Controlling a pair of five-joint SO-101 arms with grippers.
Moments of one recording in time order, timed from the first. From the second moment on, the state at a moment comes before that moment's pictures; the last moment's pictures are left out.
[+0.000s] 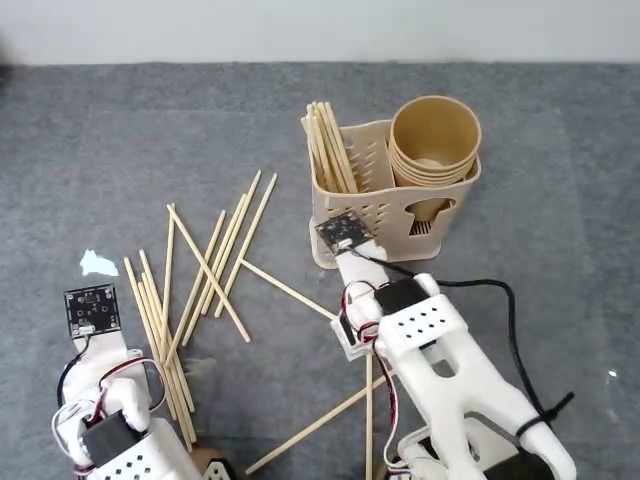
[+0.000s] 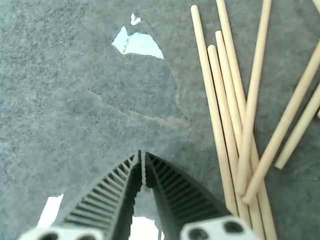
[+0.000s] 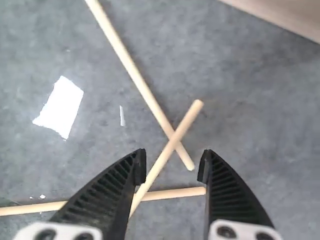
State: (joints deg) left arm -38.1 -103.3 96.9 72.0 -11.8; right arm -28.0 -27.8 51.8 64.5 1.0
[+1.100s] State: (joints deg) left arm -38.1 -103.3 96.9 72.0 -11.8; right arm -27.9 -26.0 51.8 57.7 7.0
